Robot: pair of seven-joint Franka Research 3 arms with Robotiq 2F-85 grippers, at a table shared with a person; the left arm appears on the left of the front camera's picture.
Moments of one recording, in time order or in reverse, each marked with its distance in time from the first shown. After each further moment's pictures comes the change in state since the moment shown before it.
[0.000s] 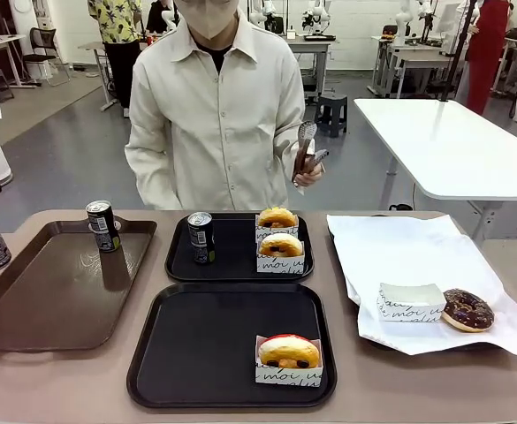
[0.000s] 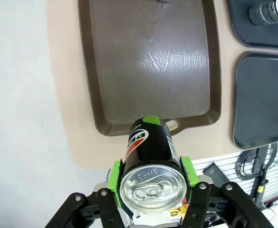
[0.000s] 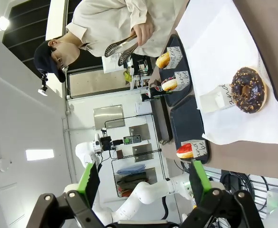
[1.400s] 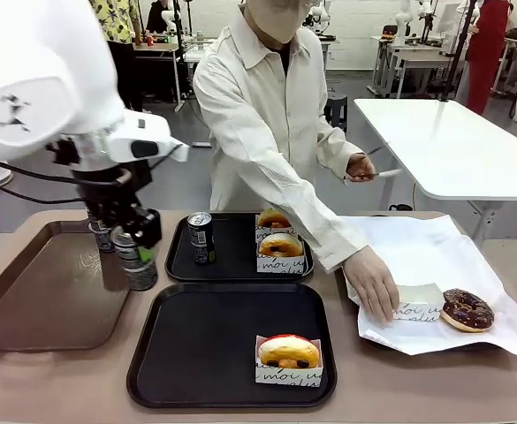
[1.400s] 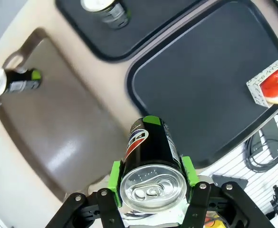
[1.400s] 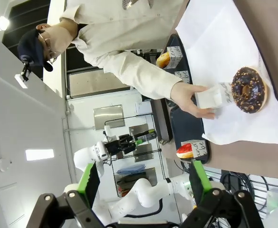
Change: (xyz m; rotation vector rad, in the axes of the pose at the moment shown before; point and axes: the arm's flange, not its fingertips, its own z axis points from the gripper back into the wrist) left arm -0.022 -0.256 -0.061 0.075 -0.119 -0.594; right arm 0.000 0.000 0.000 0.000 0.000 0.001
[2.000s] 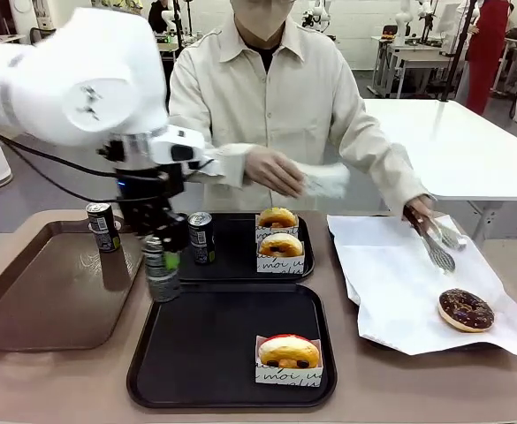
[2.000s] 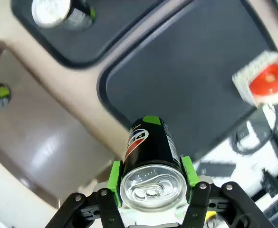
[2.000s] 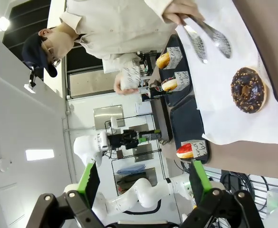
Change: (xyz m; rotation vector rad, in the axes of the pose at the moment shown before) left arm 0.029 0.012 -0.016 -0.127 0.155 -0.049; right arm 0.000 0.000 0.000 0.000 0.000 -0.001
